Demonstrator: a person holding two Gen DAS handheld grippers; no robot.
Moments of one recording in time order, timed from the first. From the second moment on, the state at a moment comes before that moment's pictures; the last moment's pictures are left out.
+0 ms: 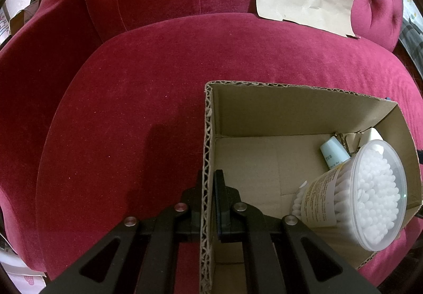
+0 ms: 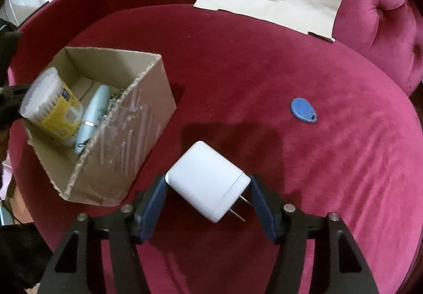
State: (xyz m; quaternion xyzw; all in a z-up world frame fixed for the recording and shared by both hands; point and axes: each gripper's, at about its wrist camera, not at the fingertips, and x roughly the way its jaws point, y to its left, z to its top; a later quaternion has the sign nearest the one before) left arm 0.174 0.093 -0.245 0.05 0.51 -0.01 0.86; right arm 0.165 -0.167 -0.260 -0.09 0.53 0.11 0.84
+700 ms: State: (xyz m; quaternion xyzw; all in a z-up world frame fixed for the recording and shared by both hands) left arm 0.175 0.093 -0.245 0.05 0.51 -0.01 0.86; right arm 0.168 -0.171 -0.223 -0.08 0.51 0.07 0.85
